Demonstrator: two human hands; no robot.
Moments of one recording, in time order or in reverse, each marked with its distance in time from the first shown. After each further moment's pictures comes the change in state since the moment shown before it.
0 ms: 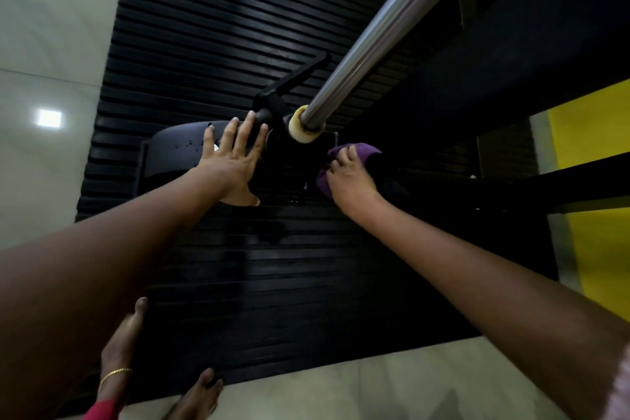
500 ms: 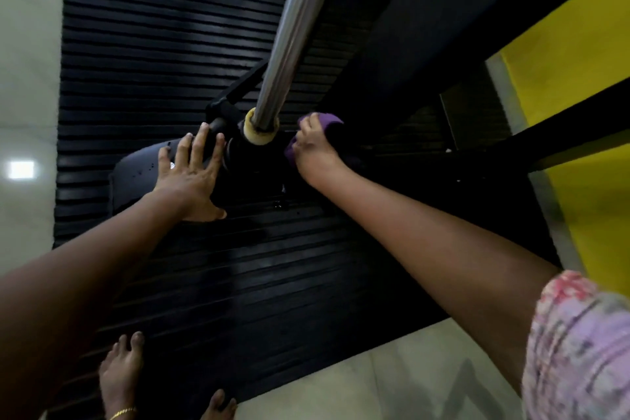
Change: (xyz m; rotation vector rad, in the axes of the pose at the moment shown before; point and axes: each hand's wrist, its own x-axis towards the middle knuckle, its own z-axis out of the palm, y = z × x) left_hand 0.003 0.001 0.007 0.078 0.085 -0.026; right_hand 0.017 0.024 -0.013 -0.003 -0.040 0.079
